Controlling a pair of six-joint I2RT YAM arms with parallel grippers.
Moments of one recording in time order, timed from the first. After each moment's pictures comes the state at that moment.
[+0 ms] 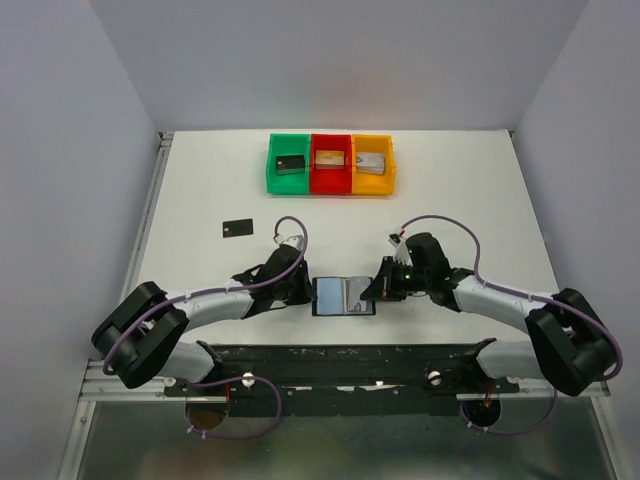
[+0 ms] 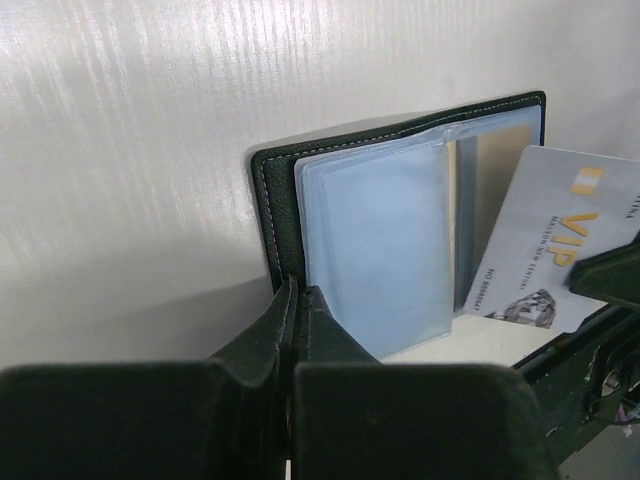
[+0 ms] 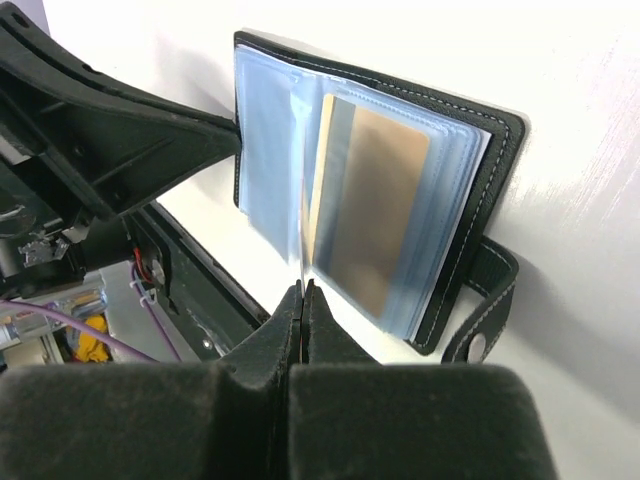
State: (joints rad) left arm -0.76 1.36 0.49 0.08 0.06 -0.81; right arm 0.55 1.31 0.45 0.10 -0.51 0.75
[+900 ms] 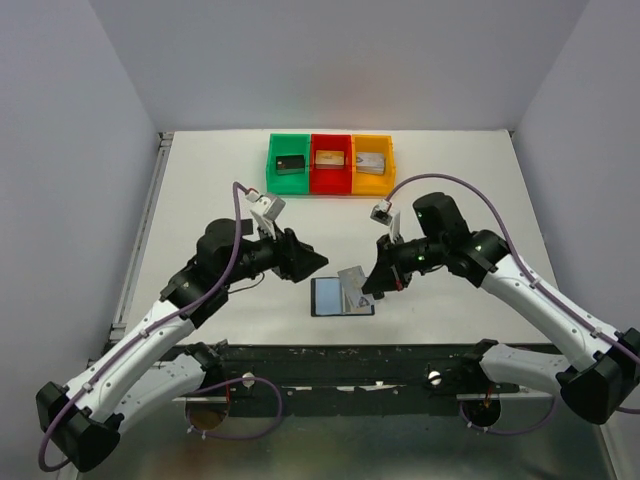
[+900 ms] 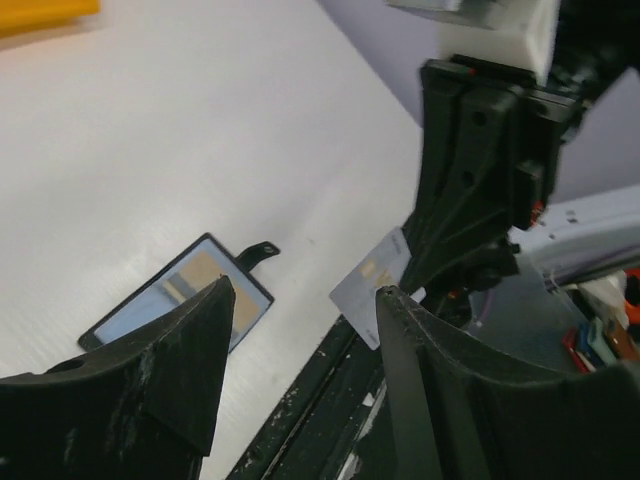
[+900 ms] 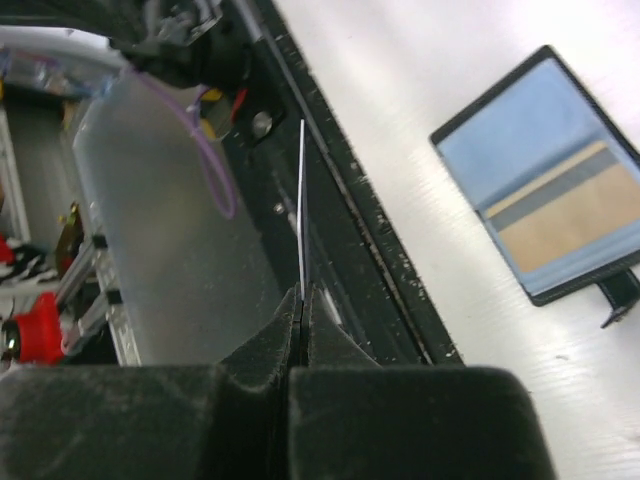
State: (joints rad) left arm -0.66 0.84 0.75 -0.14 0.35 -0.54; right arm 0.63 1.12 0.98 -0.62 -0.71 0.24
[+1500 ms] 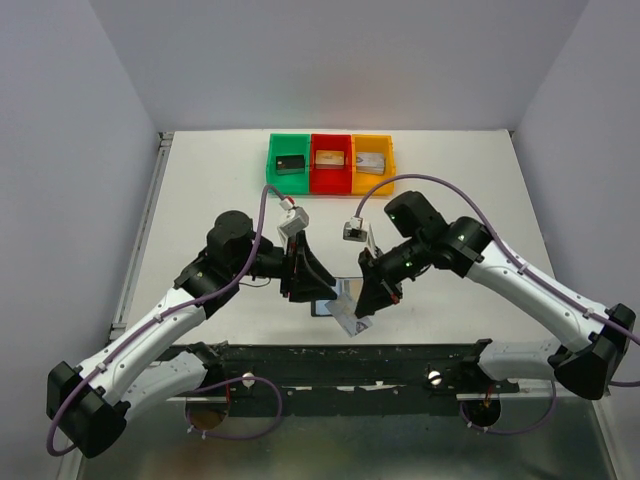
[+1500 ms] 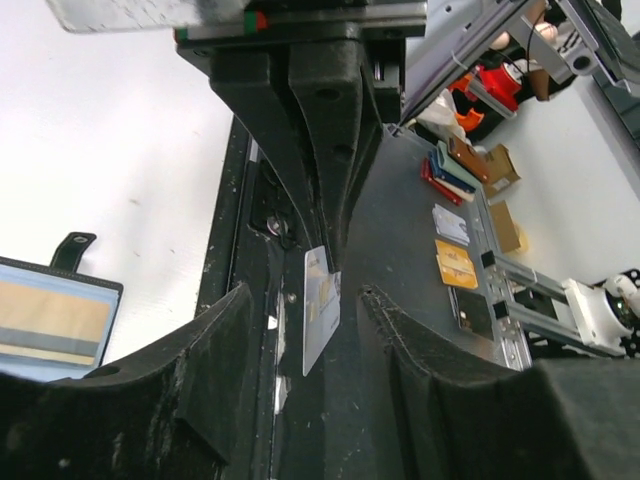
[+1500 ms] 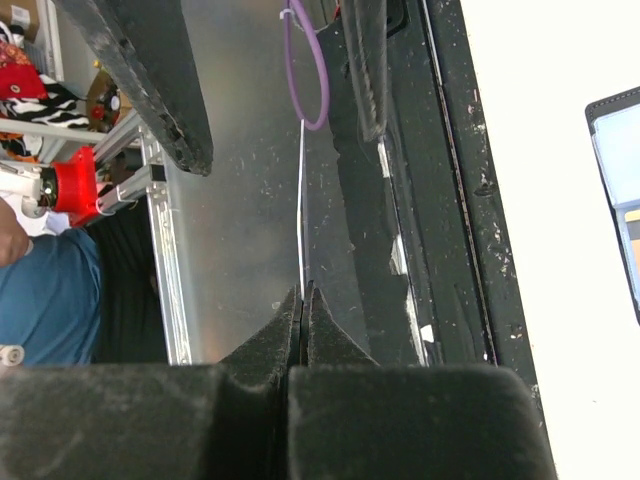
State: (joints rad) left arm -0.65 0.91 0.75 0.03 0.98 -0.49; right arm 0.80 1.24 1.20 -0.90 -0.88 0.04
